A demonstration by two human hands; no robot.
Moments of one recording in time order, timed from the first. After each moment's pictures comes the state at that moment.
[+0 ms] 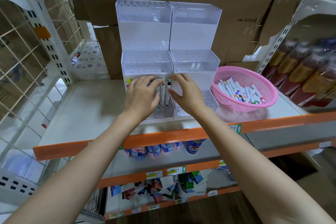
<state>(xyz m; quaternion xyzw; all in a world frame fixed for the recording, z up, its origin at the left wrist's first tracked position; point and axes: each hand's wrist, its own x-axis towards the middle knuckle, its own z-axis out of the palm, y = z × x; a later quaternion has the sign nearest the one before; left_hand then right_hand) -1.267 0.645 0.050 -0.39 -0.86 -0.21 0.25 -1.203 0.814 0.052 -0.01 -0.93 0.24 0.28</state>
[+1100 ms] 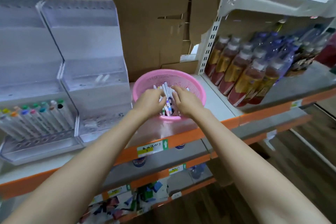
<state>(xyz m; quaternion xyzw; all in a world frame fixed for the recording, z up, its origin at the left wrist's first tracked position) -1.210 0.936 0.049 -0.42 -0.87 -0.24 -0.02 -1.130 1.068 0.044 -0.19 -0.96 0.18 0.06</state>
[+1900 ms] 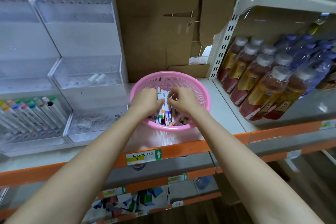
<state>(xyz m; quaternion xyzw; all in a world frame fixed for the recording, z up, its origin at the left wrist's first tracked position) -1.236 0.964 0.035 -0.29 -0.94 -0.16 -0.04 -1.169 1.100 0.031 -0.14 -0.96 0.24 0.08</state>
